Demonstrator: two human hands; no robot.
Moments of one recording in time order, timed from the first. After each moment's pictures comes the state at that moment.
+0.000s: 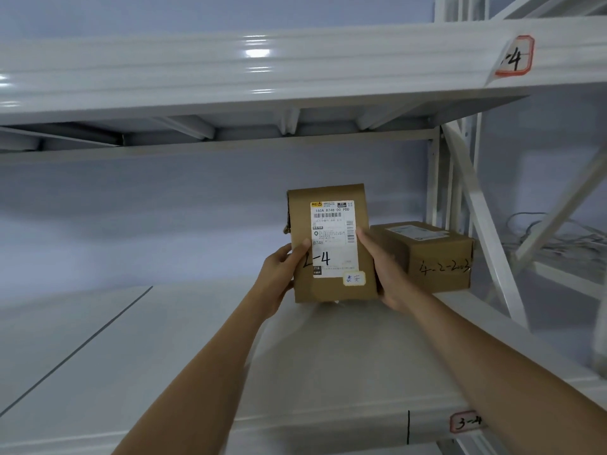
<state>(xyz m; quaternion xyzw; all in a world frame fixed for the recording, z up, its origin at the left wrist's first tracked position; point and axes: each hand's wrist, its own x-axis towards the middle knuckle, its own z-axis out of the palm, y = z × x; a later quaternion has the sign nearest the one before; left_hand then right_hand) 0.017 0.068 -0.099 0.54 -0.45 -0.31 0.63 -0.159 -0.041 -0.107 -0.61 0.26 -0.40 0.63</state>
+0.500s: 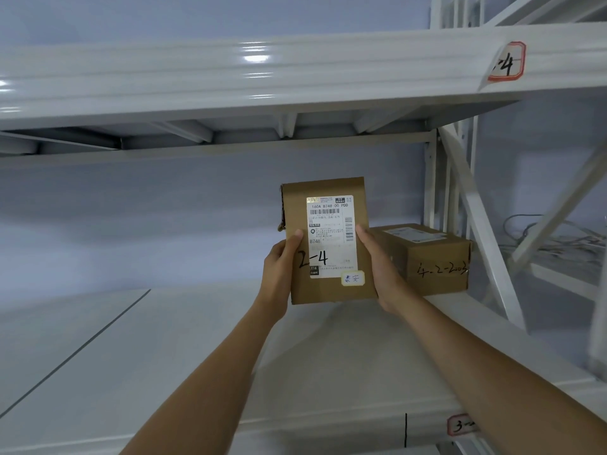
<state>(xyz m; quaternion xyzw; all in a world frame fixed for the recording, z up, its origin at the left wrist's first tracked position) -0.004 0.071 -0.095 0.49 -0.43 -0.27 0.71 -0.156 -0.027 -0.104 -0.62 0.26 -0.47 0.58</state>
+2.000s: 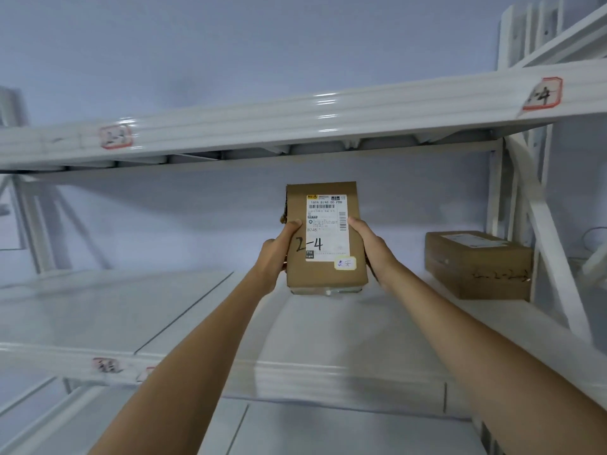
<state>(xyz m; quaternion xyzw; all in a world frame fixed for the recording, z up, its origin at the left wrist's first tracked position) 0.055 0.189 -0.052 0.63 -0.36 -0.20 0.66 -0.097 0.059 -0.058 -0.70 0.22 -0.36 0.58</state>
